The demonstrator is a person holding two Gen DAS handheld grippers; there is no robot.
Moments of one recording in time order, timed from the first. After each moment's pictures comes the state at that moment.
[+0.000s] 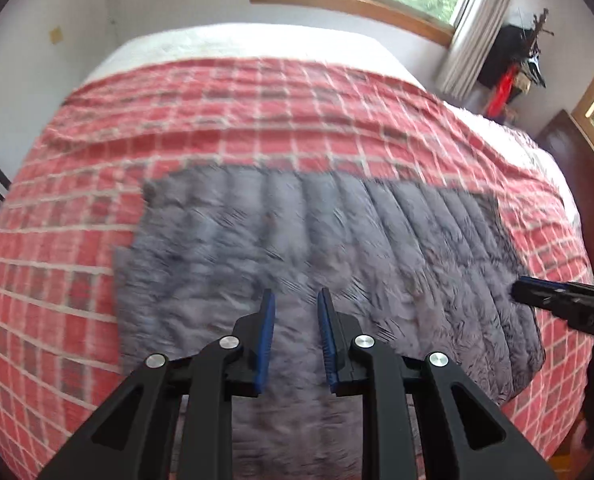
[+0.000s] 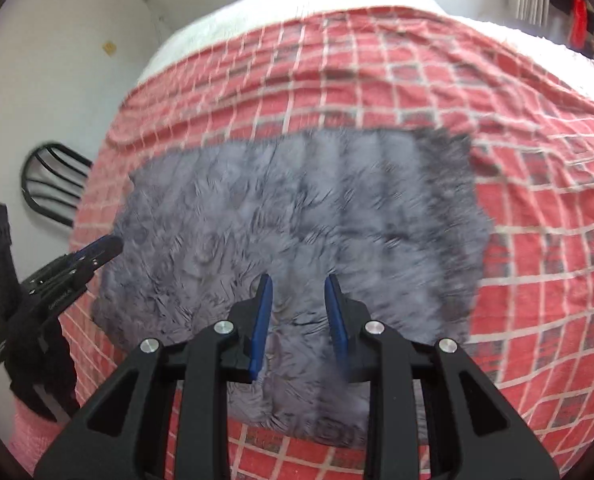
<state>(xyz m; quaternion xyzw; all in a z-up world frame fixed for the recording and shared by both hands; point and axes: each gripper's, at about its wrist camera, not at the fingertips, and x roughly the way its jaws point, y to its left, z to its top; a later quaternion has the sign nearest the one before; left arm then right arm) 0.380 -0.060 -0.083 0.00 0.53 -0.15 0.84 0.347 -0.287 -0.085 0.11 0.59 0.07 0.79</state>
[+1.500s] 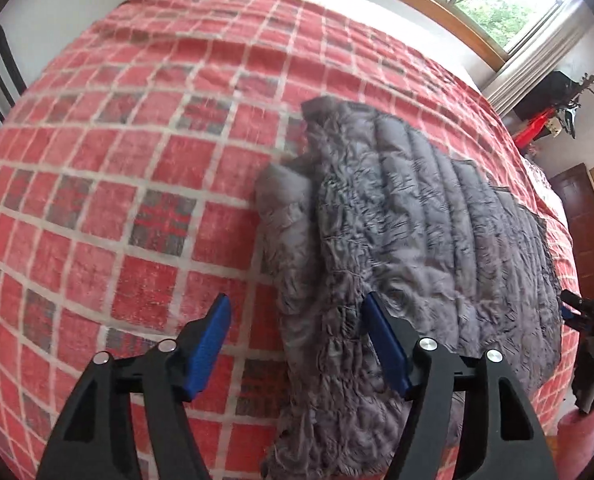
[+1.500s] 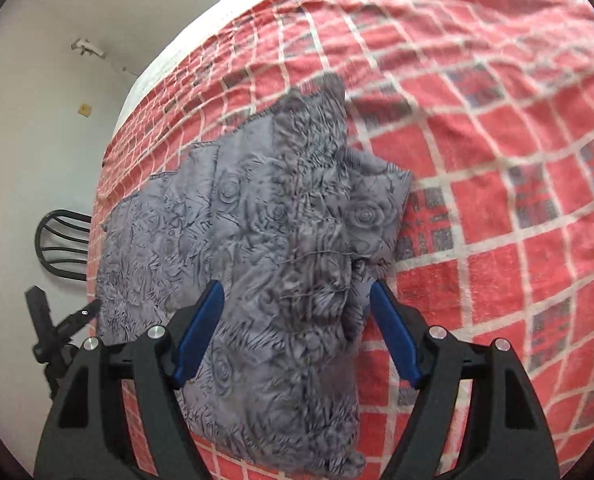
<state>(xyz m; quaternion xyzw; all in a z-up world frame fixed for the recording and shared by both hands) 0.399 0.090 -0.142 -0.11 0.58 -0.11 0.80 0.341 -0.411 -0.137 0.27 0.57 0.05 0.77</state>
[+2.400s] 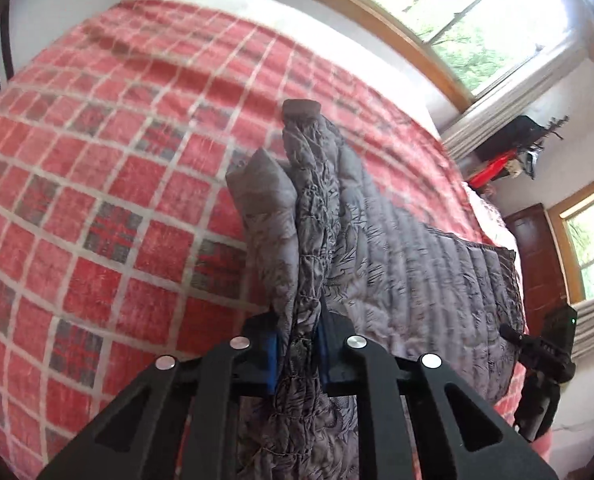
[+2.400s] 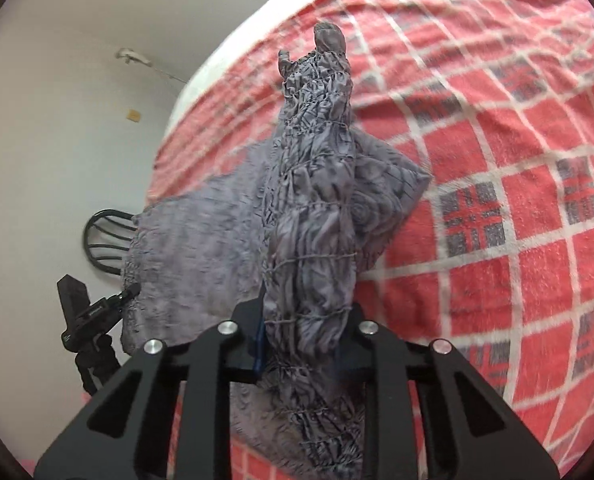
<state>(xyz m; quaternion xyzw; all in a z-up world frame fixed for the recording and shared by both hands) 0.382 0.078 -0.098 -0.19 0.52 -0.16 0.81 0.319 -0.399 -0.104 0.30 0.52 0.14 0.79</state>
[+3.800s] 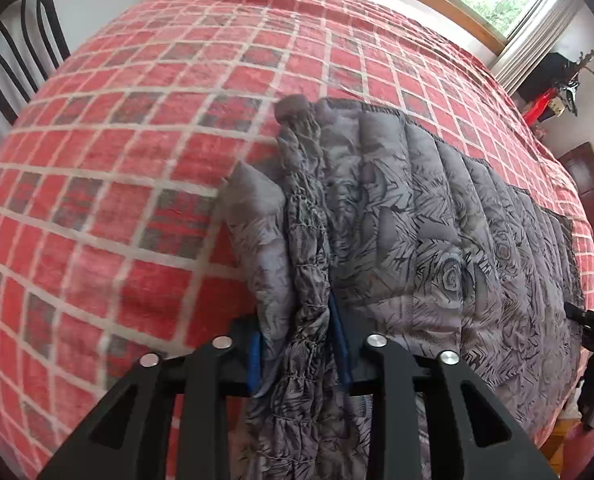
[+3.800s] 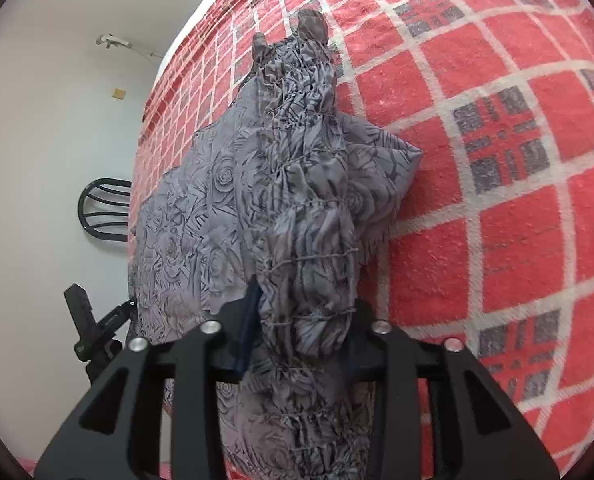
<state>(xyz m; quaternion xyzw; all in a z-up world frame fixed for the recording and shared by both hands) 0.201 0.147 -0.155 -0.08 0.58 -0.09 0.81 0.127 -0.338 -0.149 0.33 0.58 0.09 0.74</state>
